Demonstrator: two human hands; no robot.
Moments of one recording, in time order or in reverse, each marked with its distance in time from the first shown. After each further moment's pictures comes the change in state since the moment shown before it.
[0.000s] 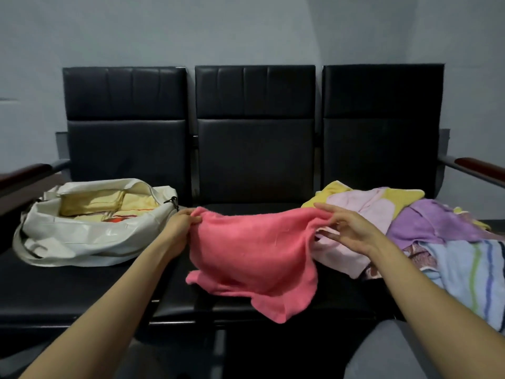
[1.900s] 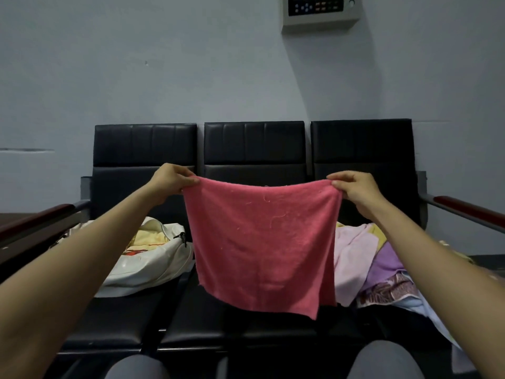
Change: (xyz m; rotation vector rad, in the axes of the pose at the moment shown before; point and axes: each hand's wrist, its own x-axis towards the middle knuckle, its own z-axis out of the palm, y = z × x) left_hand -0.045 0.193 -0.030 0.505 0.021 0.434; right_hand -0.054 -0.145 0.029 -0.489 0.345 -0.549
